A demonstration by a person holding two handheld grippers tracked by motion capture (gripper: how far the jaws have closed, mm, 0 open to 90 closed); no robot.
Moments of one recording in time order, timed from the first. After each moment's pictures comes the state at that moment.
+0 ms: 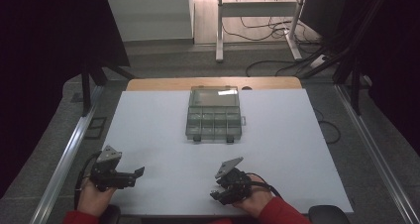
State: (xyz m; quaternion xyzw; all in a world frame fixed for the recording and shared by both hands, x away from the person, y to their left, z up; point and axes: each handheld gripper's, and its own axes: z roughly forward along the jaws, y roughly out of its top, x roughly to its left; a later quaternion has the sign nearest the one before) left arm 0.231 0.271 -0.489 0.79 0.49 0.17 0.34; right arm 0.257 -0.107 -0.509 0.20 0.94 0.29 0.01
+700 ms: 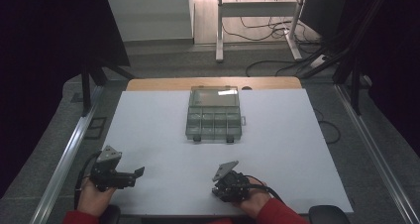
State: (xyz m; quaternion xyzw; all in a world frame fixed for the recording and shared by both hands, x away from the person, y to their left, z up) left arm 0.231 0.272 -0.489 0.79 0.49 0.16 0.34; right arm 0.254 -0.103 -0.513 0.19 0.94 0.26 0.04
